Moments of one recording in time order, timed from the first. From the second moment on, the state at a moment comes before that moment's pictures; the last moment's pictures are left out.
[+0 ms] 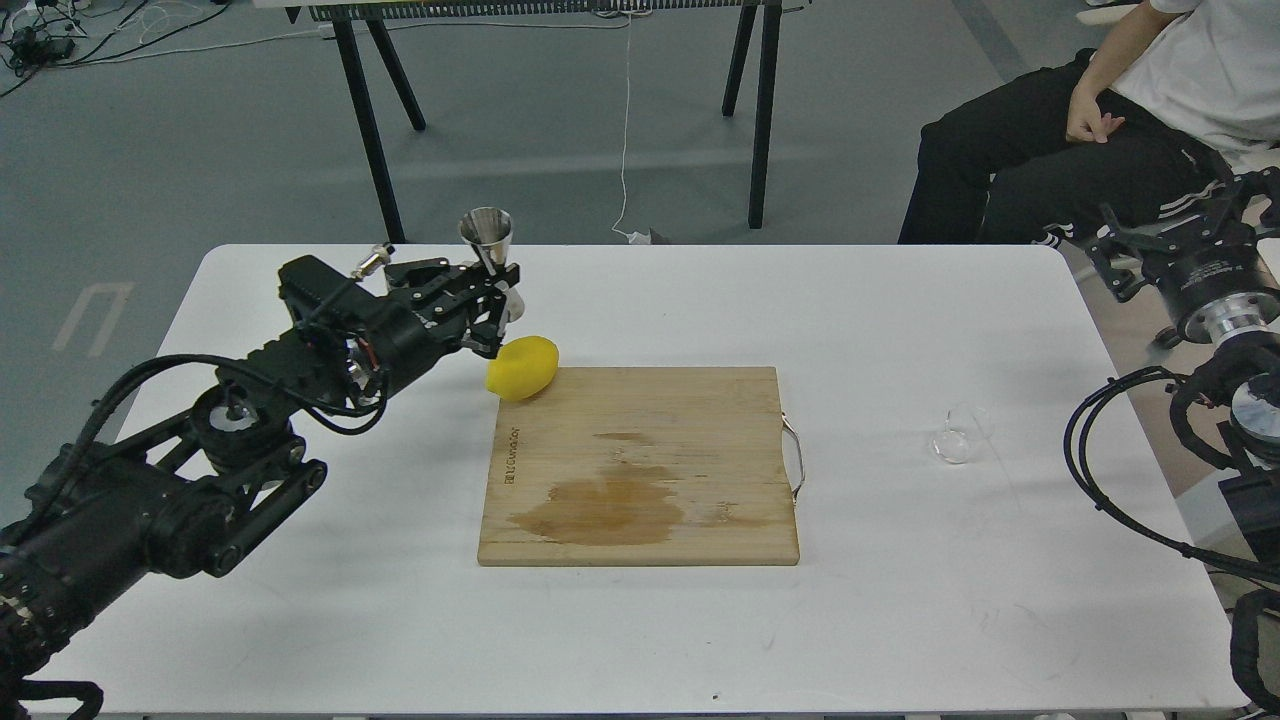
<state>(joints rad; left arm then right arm) -0.76 0.24 -0.49 -0.88 2.18 0.21 -0.27 0.51 -0.44 1.40 0.52 -0.03 0.49 0.05</state>
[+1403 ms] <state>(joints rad) -0.74 0.01 -0.21 -0.74 2.18 0.21 -0.23 0.50 -0.46 1.40 0.52 -0.03 0.49 0.05</state>
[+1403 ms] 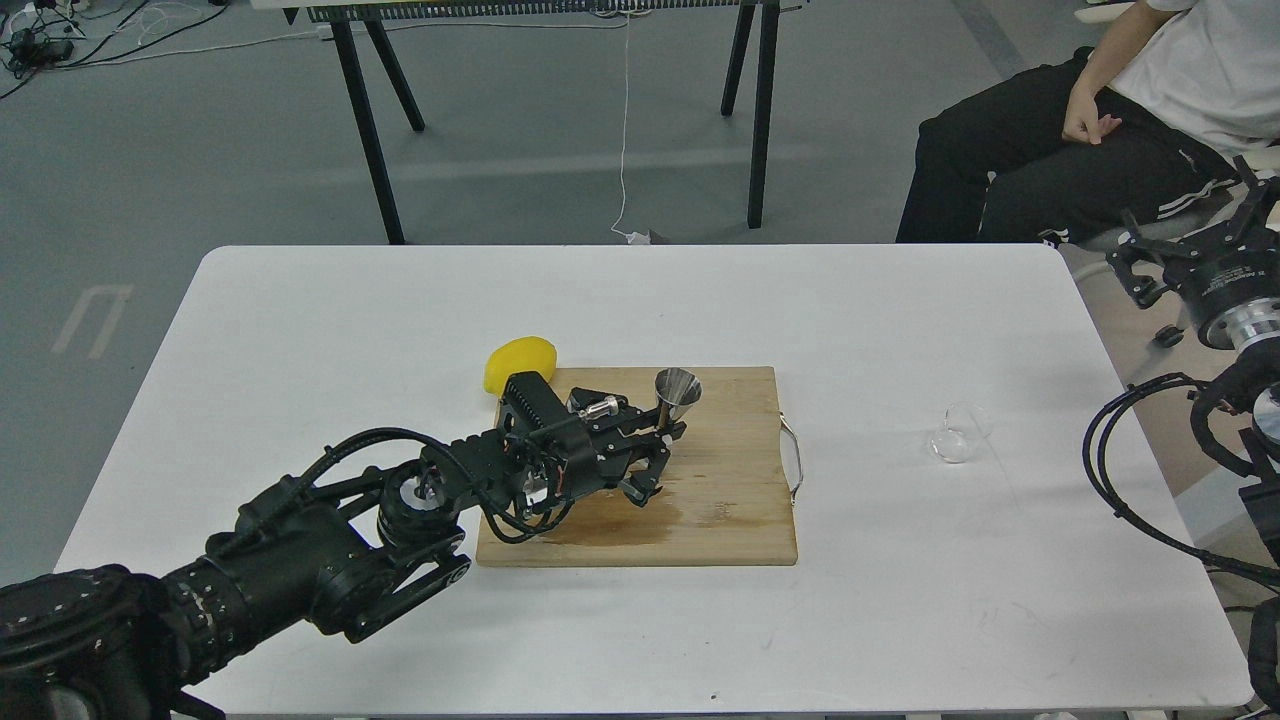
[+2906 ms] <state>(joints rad) -0.66 0.44 -0.34 -1.05 1.87 0.41 -0.27 0.50 -0.57 1.39 0.52 -0.02 0.49 0.00</state>
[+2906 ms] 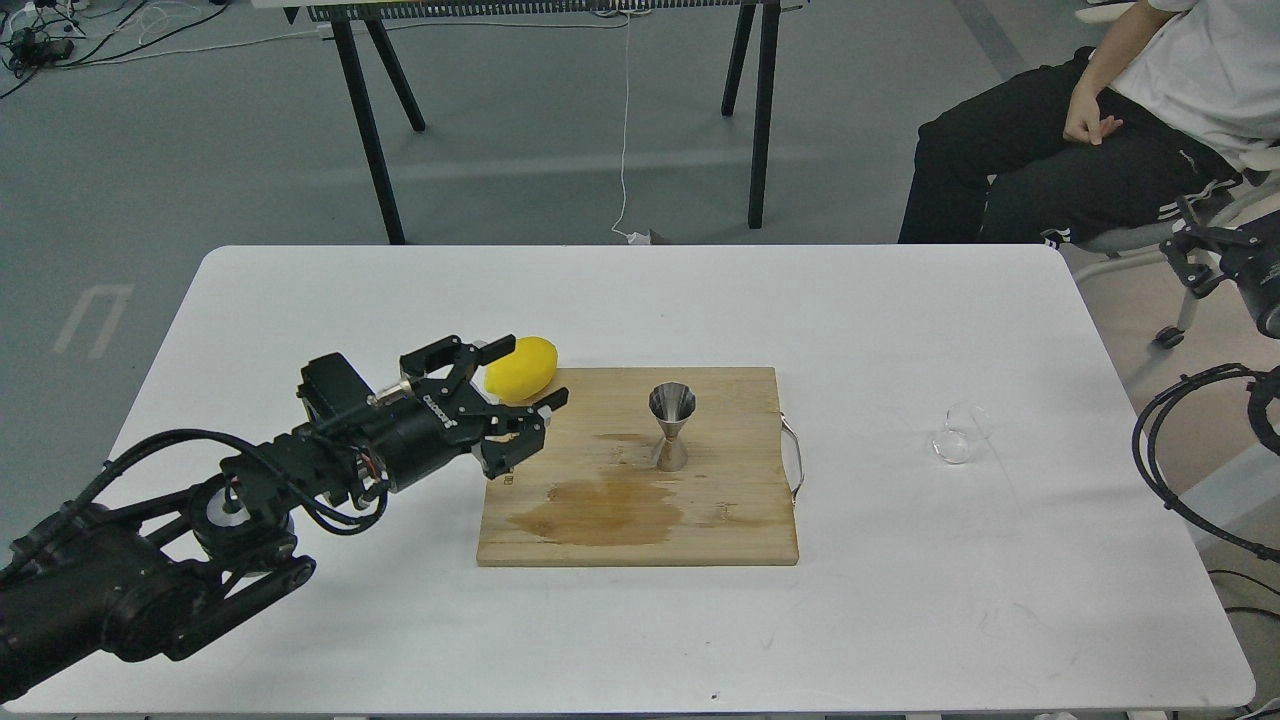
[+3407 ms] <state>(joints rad) -0.65 0.39 -0.76 -1.01 0.68 0.01 -0.46 0.04 -0.55 1.40 1.00 0.40 0.49 -0.09</state>
